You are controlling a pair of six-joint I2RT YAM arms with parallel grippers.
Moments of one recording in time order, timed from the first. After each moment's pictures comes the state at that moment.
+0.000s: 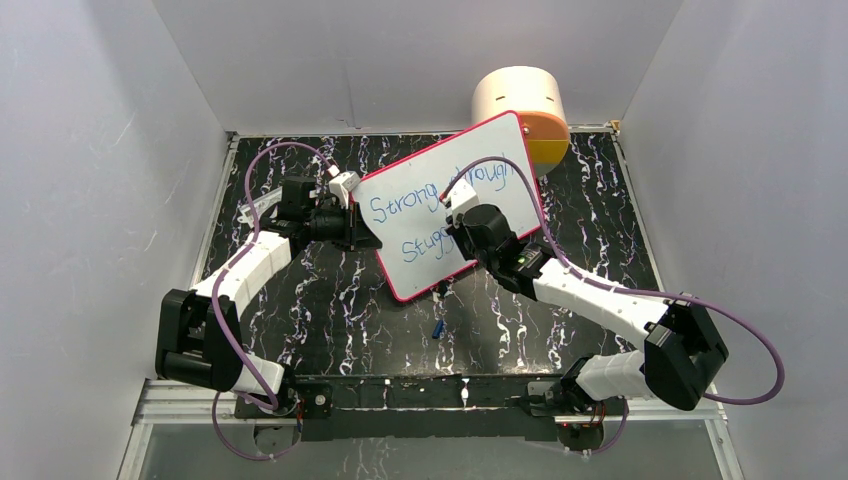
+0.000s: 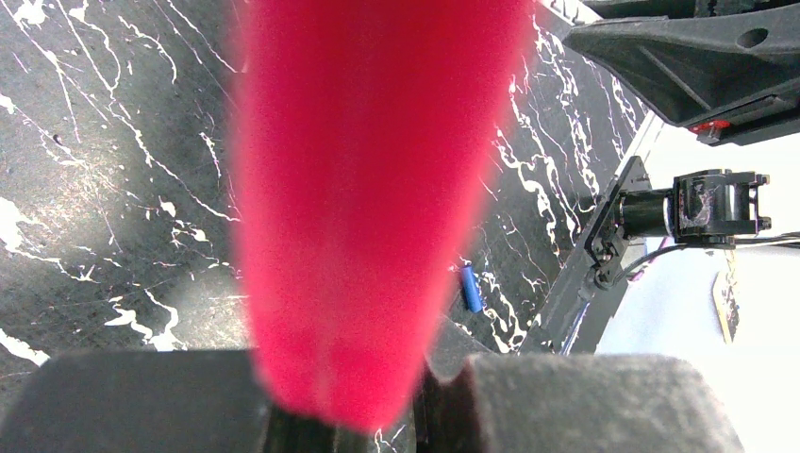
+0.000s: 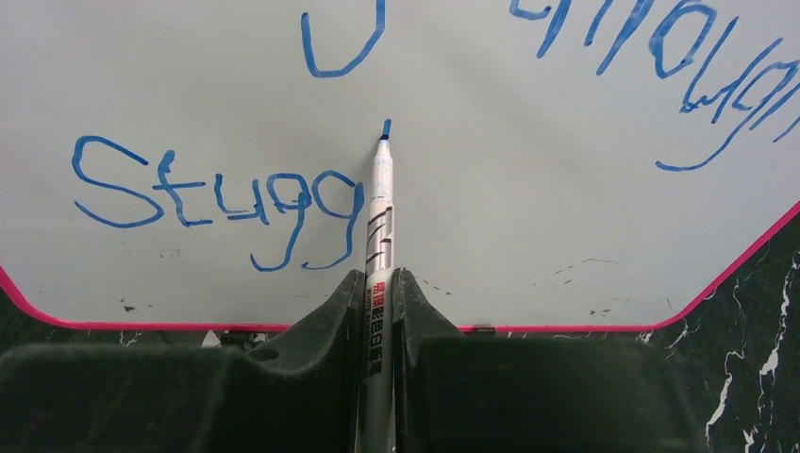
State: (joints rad) left arm -0.22 1.41 0.92 -0.28 0.78 -0.14; right arm 0.83 1.31 0.89 -0.09 0.33 -0.05
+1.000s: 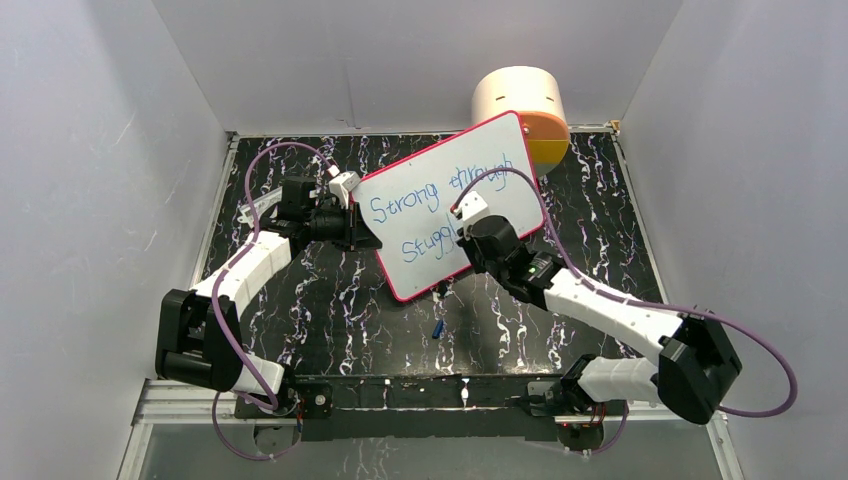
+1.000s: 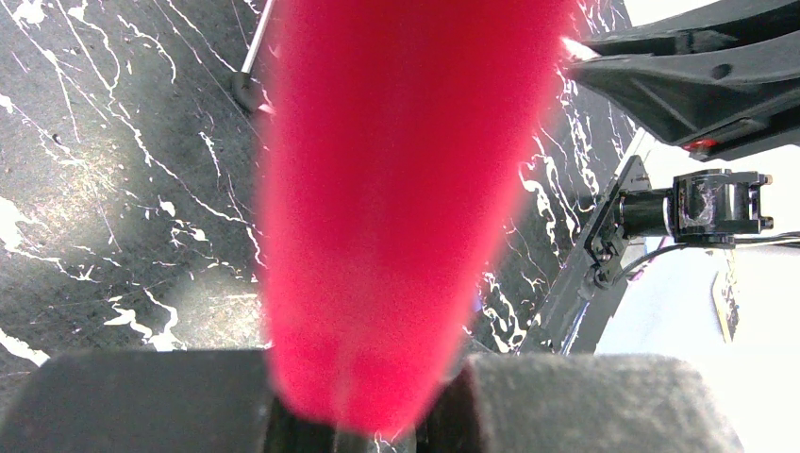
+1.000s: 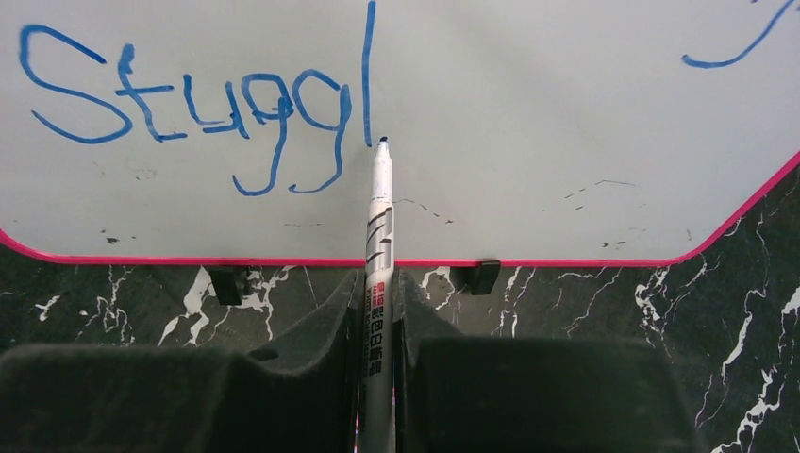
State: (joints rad) left arm -0.22 1.41 0.92 -0.28 0.78 -0.14; right arm 0.83 1.24 0.81 -0.20 0.33 0.01
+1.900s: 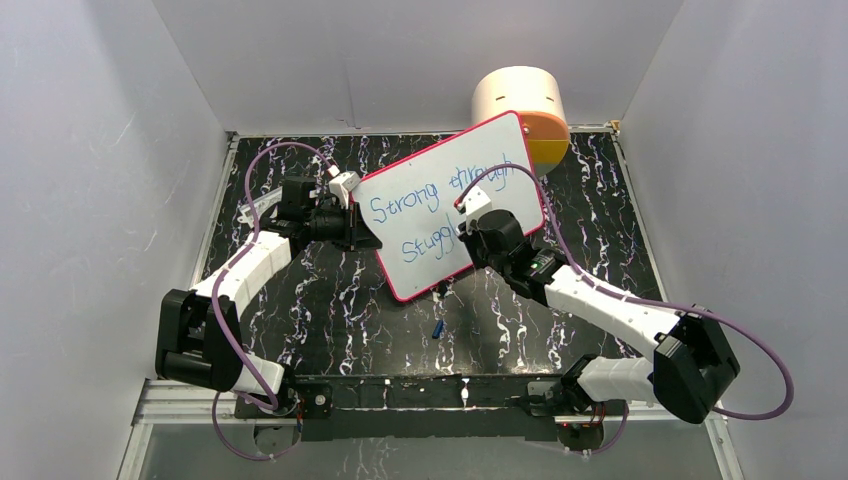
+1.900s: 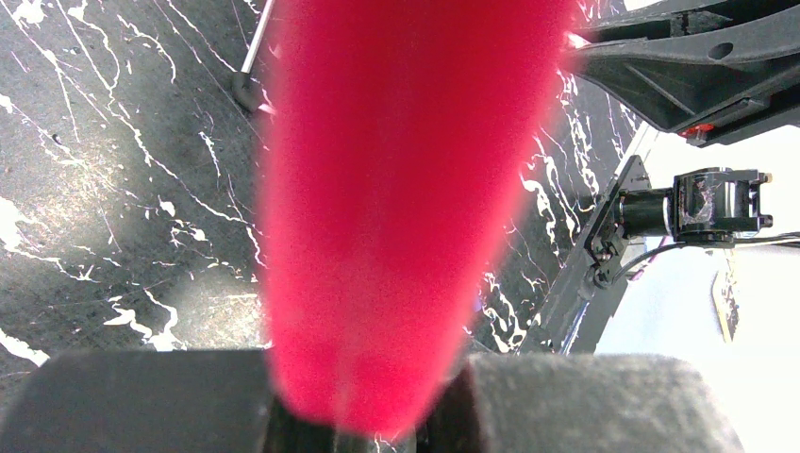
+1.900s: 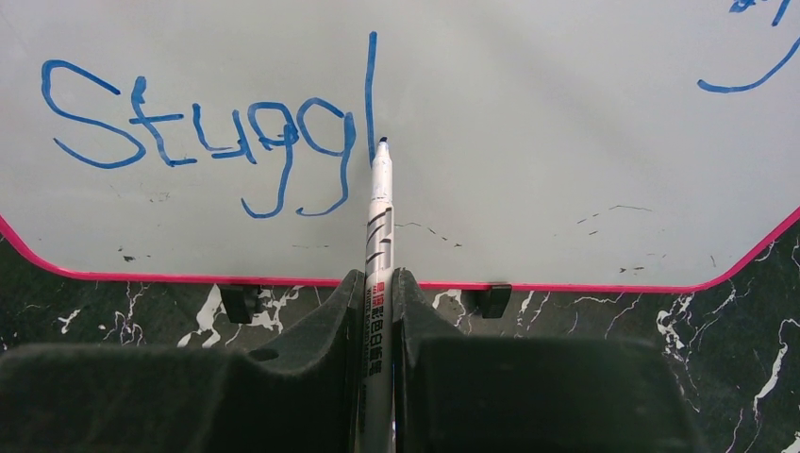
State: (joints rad) left arm -0.22 1.41 0.92 -0.28 0.78 -0.14; right arm 0.78 1.23 0.80 -0.14 0.23 0.01
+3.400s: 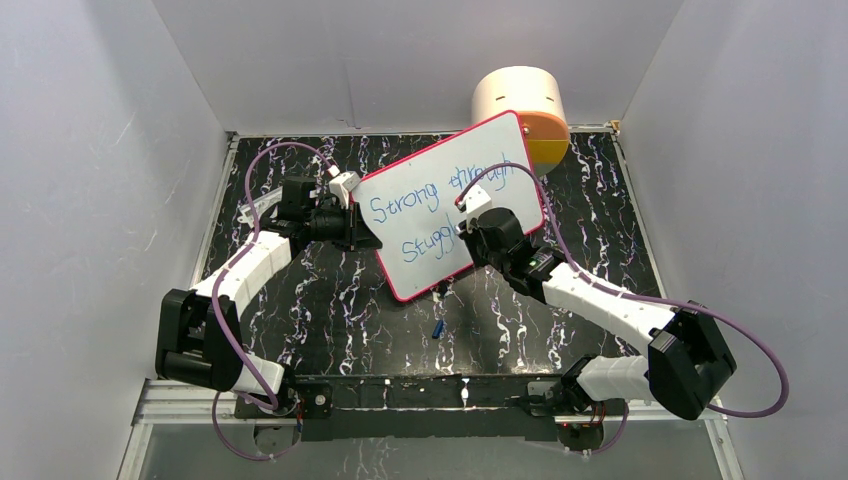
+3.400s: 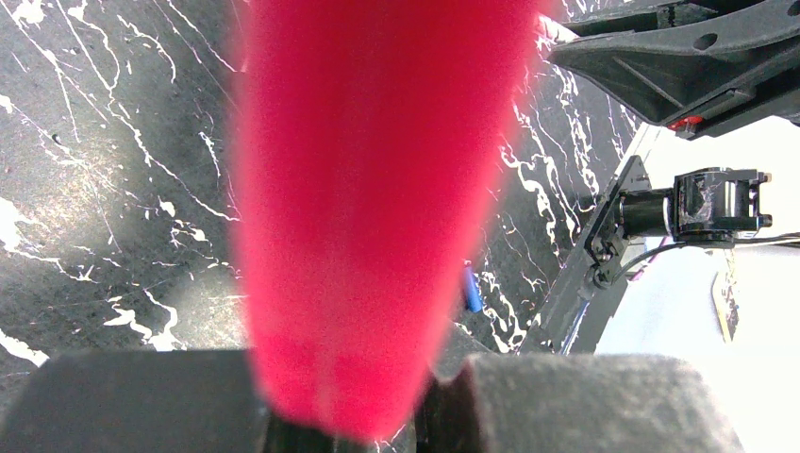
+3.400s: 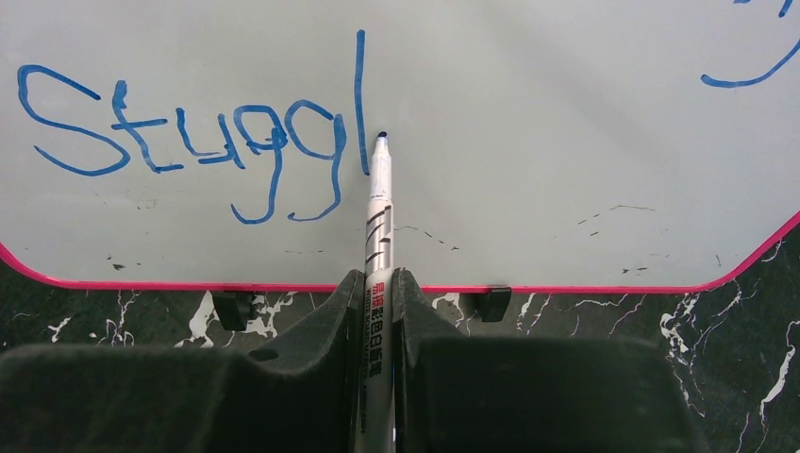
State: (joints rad) left arm -0.22 1.41 0.92 -0.28 0.78 -0.14; right arm 0.76 1.26 0.80 -0.12 0.22 0.01
